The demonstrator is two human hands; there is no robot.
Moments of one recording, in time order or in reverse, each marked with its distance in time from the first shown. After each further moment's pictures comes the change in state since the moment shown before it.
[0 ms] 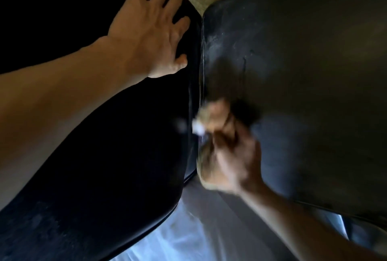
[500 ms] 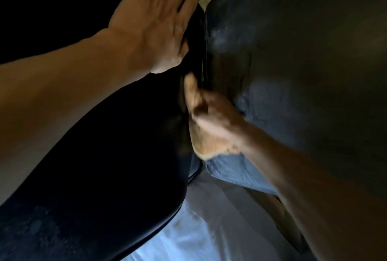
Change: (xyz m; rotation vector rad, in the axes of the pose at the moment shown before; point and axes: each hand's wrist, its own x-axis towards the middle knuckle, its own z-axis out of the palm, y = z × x) left_hand 0.003 0.009 0.020 -0.053 0.180 -0.079; right_hand 0.093 -0.015 0.042 -0.229 -0.539 0.002
